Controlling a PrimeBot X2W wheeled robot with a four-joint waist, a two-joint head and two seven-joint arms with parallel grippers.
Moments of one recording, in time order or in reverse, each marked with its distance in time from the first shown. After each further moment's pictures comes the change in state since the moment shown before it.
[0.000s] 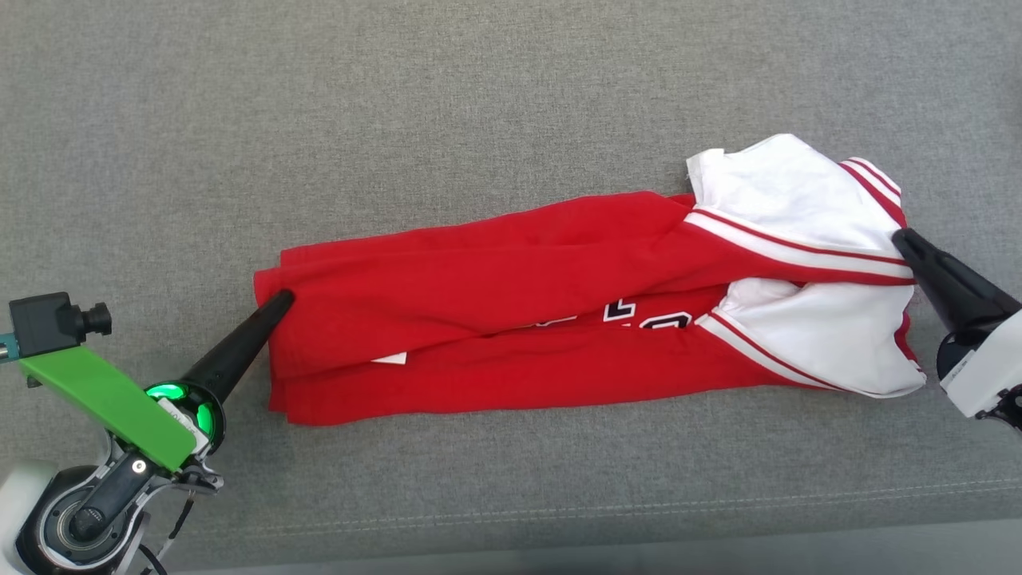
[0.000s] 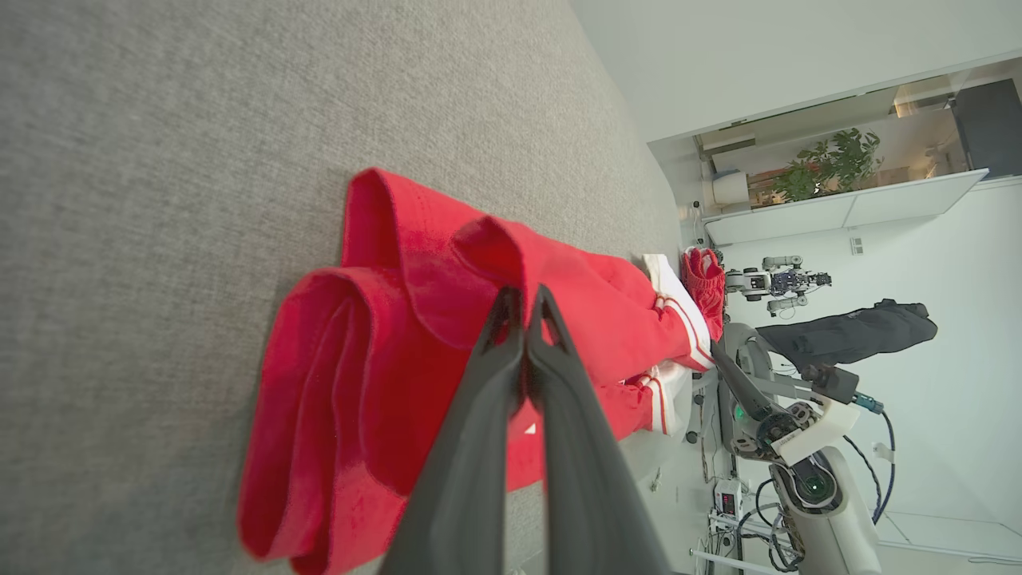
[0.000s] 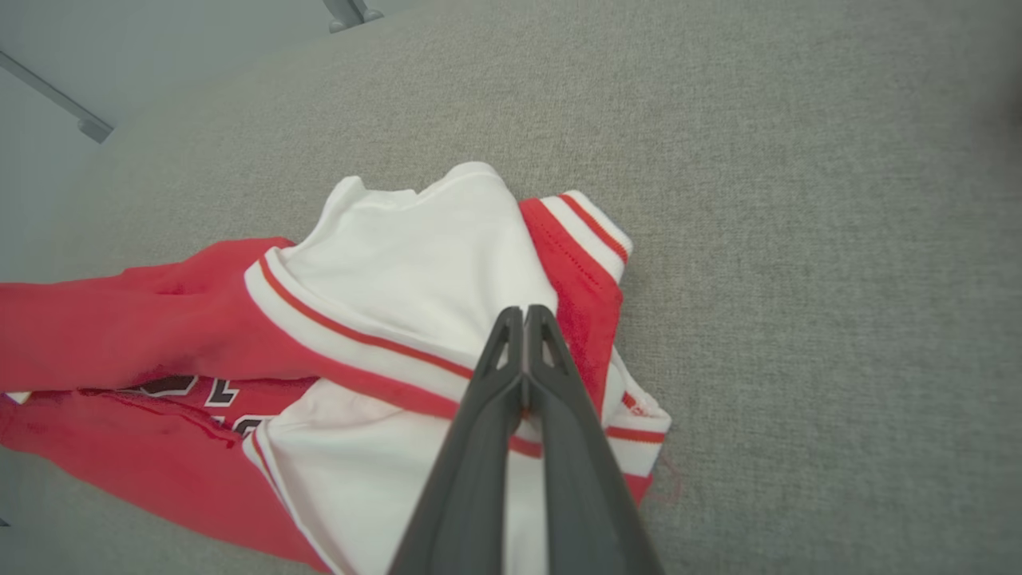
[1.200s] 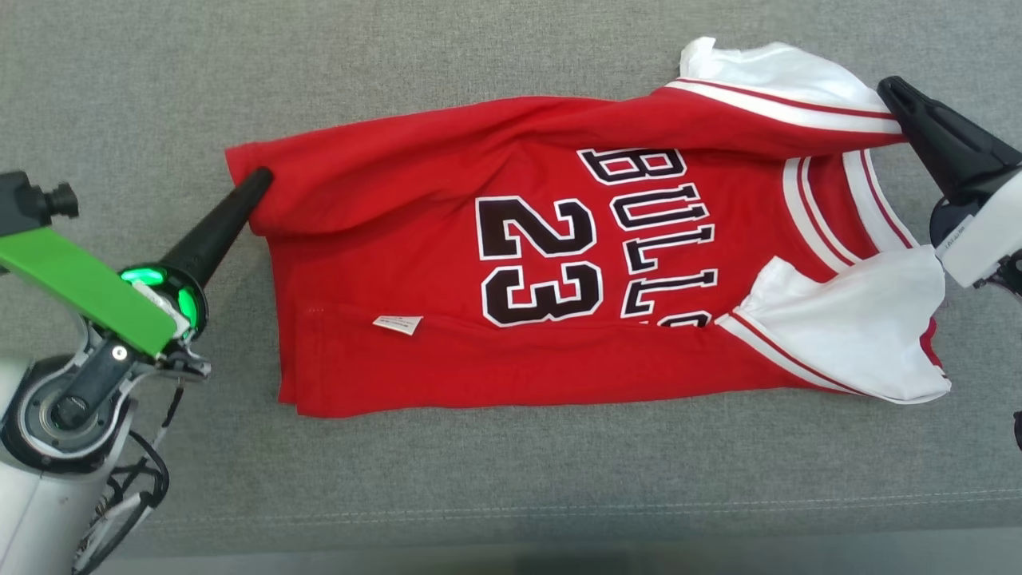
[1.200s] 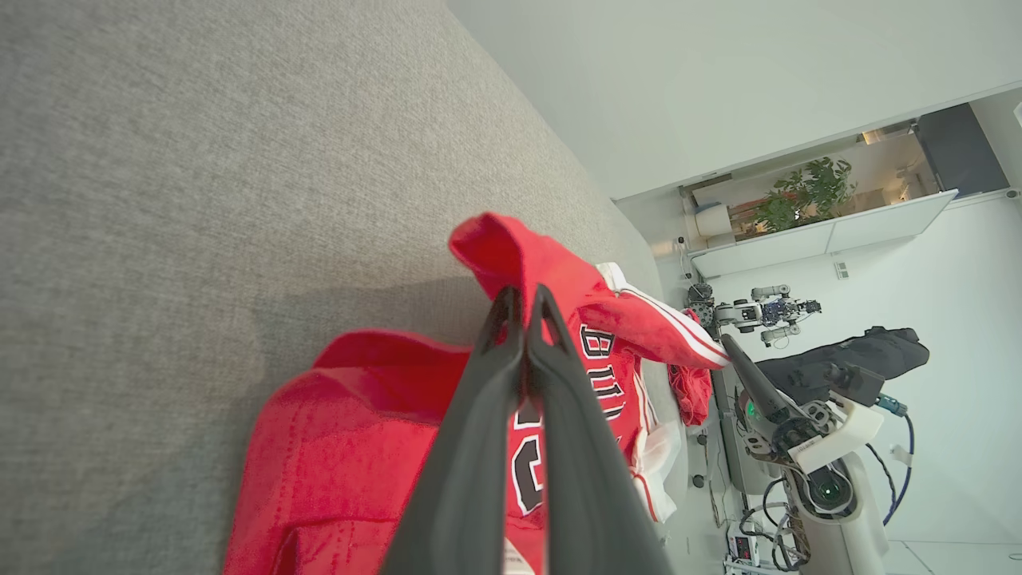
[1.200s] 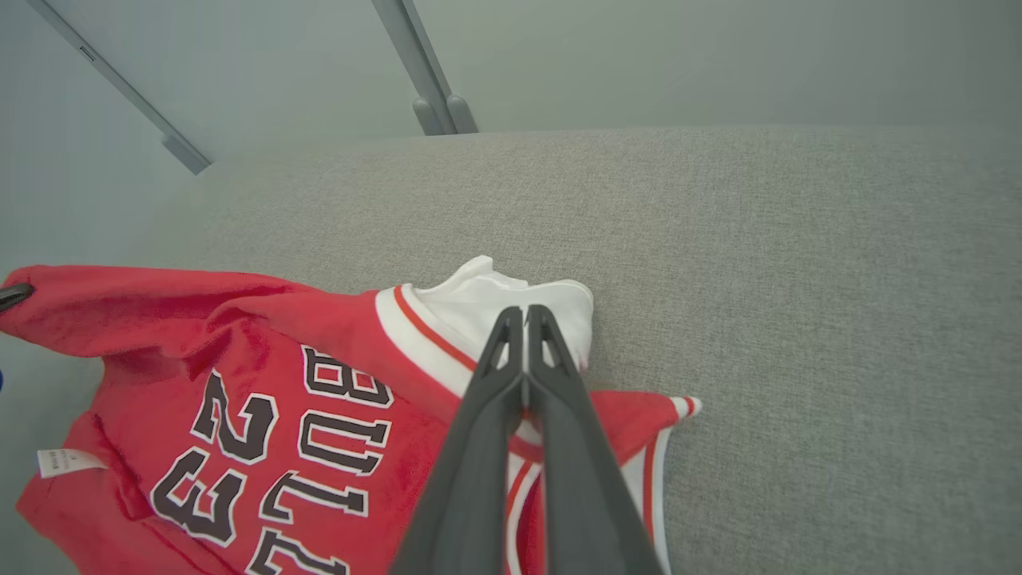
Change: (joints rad) left arm -0.242 -0.060 -0.001 0.123 0.000 0.000 0.030; right arm -0.324 0.020 0.075 0.061 -0.022 0.038 0.067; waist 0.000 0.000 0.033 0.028
